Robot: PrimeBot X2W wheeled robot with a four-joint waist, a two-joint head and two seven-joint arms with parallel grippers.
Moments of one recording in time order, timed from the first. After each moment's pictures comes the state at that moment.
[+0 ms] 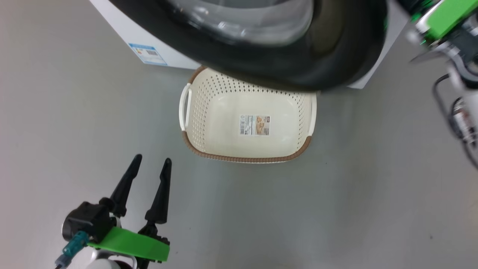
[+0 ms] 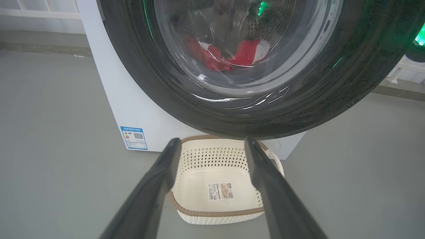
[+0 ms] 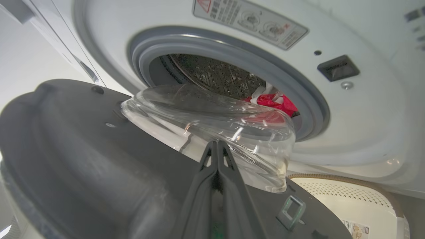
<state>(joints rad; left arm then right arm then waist) -0.22 0.10 -0.15 0.19 -0.33 -0.13 -0.25 -1.07 -0.37 0.37 0.55 1.55 0.12 0.41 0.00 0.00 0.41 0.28</state>
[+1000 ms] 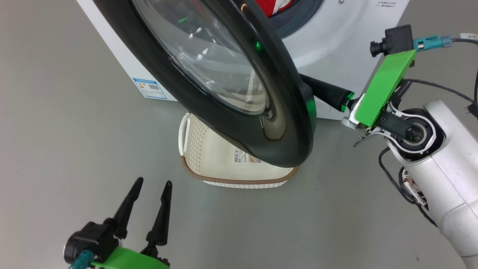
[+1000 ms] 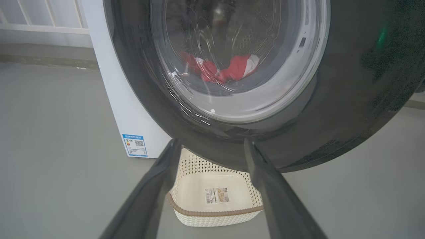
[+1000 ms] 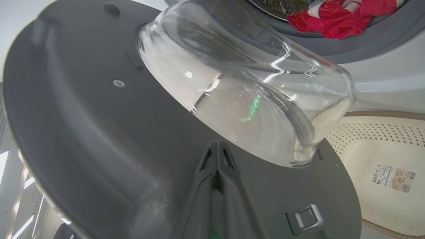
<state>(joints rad) -0.13 0.10 -0.14 0.19 -0.31 -0.13 -0.25 -0.81 -0.29 0.47 0.38 1.58 0.12 0.51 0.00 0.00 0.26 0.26</state>
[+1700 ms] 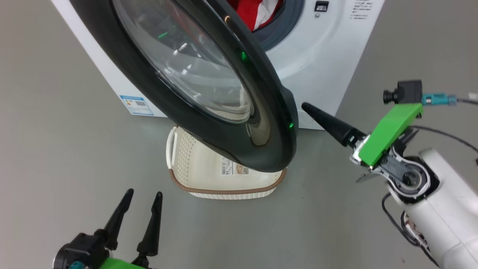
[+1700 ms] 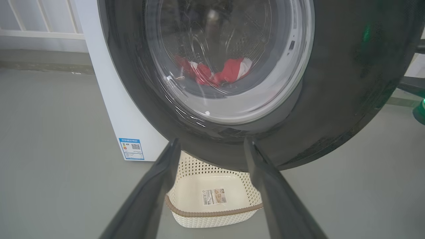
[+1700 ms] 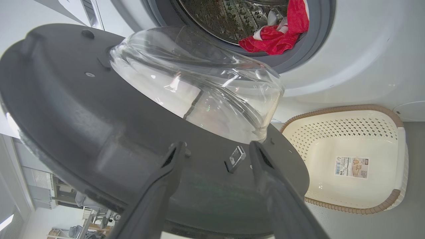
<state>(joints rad) -0.08 0.12 -0.11 0.18 -0.31 -0.13 -0.25 -0.62 -0.31 0.46 0.36 1.54 0.12 0.31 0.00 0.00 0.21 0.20</state>
